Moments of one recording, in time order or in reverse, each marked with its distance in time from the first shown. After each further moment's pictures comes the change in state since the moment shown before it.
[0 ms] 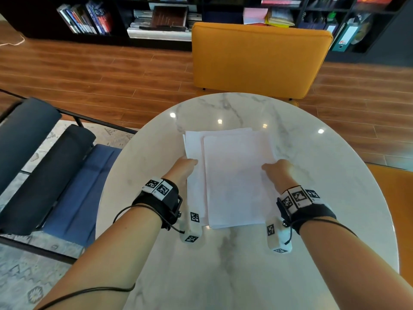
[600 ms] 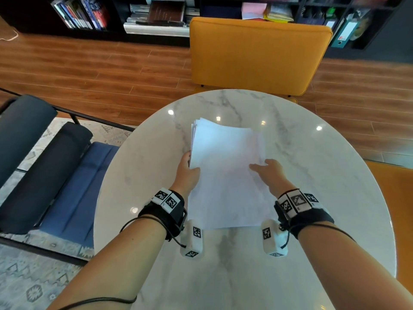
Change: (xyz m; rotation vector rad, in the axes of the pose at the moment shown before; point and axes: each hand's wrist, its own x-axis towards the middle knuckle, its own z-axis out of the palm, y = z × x) left_hand -0.013 -0.023 0.020 -0.065 0.120 0.269; right_hand -0.016 0.007 0.010 0.247 -0.123 -0.069
